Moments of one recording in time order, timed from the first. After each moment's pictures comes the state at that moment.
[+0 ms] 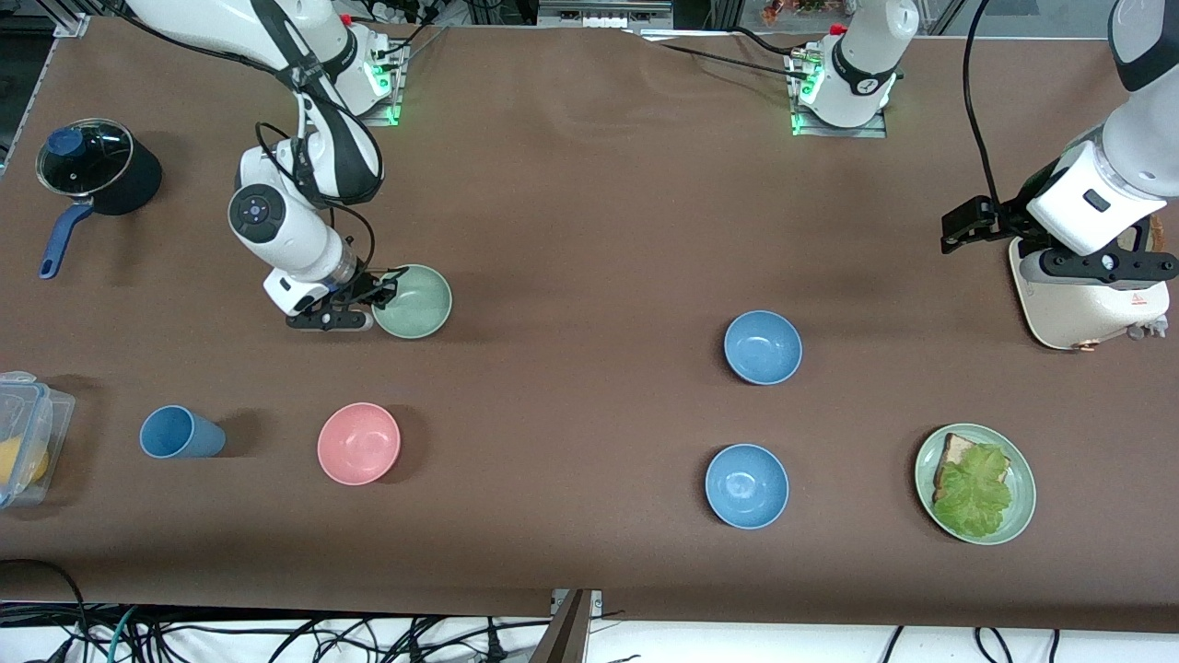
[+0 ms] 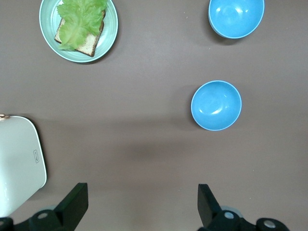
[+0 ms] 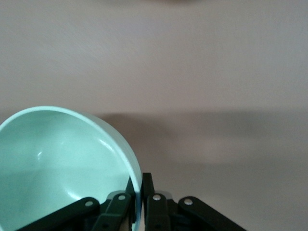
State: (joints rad) left arm 0.00 0.05 -0.08 -1.63 -0.02 1.59 -0.06; right arm 0.14 0.28 0.14 -2.18 0.03 2.43 0.25
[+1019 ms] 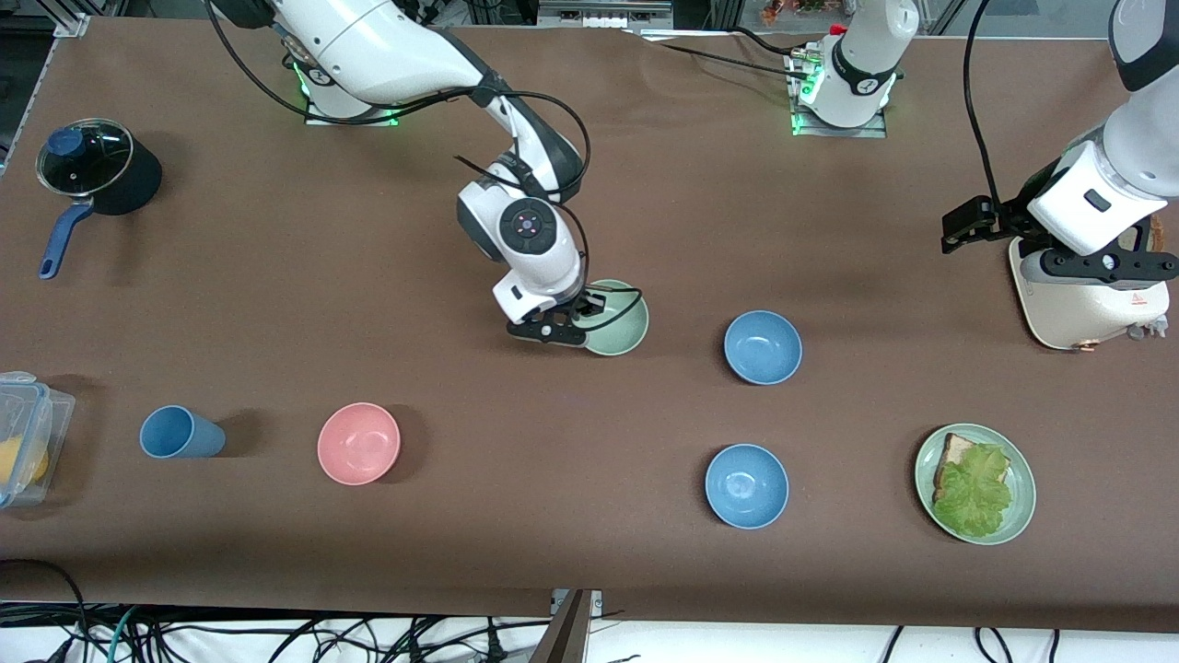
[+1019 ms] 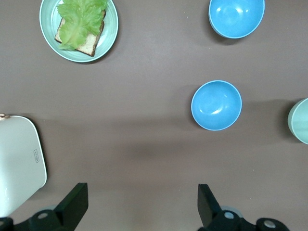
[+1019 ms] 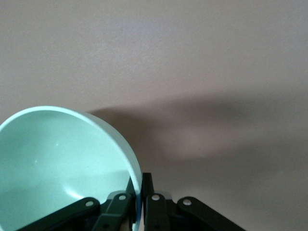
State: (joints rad) left arm 0.00 0.05 -0.08 -1.63 -0.02 1.59 -0.06; right arm 0.57 0.75 0.21 -1.53 -0.06 2.32 0.95
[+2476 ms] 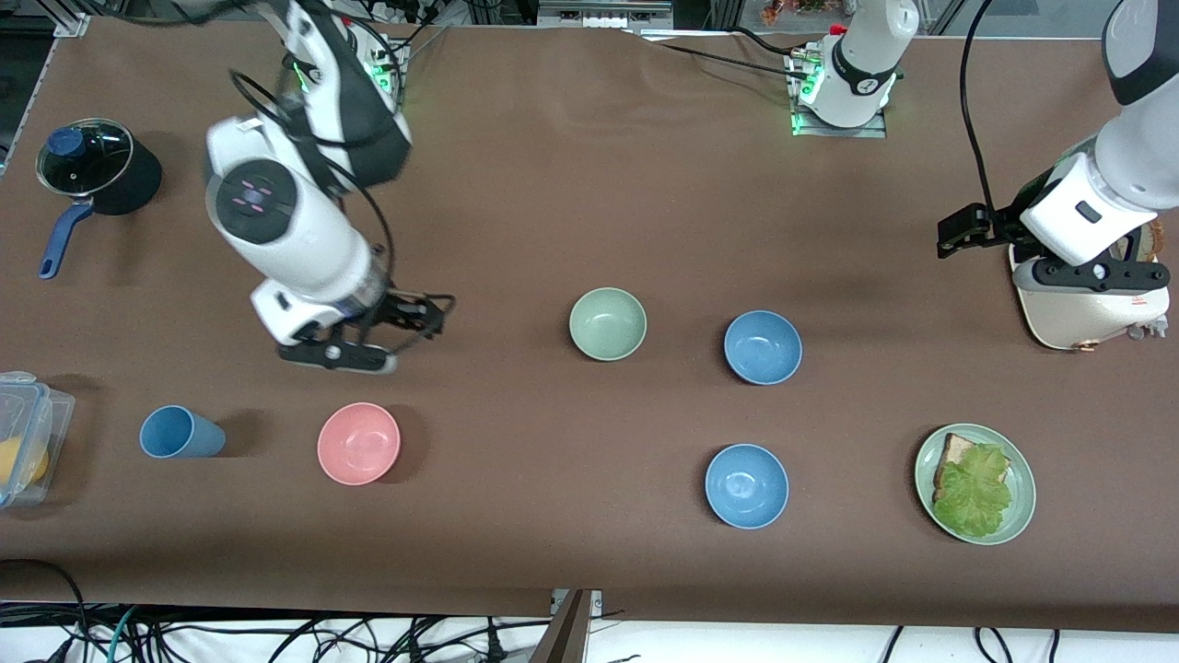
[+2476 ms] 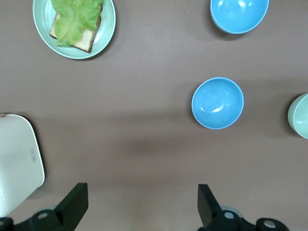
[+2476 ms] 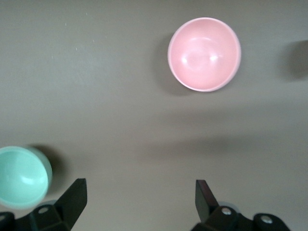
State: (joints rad) left arm 0.00 0.09 -0.08 -1.63 -0.02 1.58 -0.06; right arm 0.26 0.34 0.14 -1.50 -0.03 1.82 0.47
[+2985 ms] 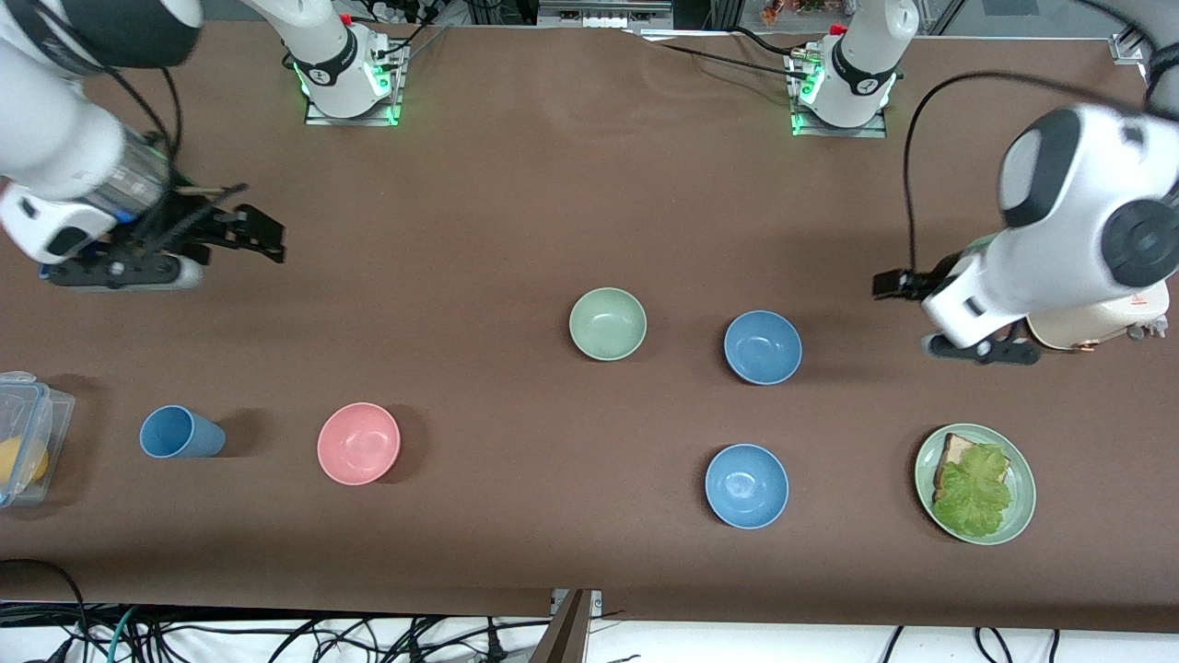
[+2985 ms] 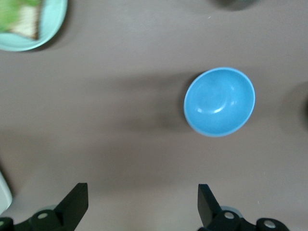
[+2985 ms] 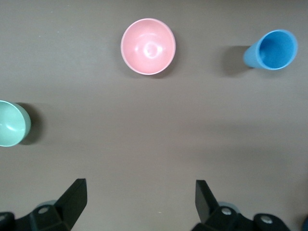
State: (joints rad) left arm -0.05 0.33 -0.10 -1.62 -0.02 1.70 -0.06; right arm 0.22 0.10 -0.08 -1.56 0.06 1.62 0.11
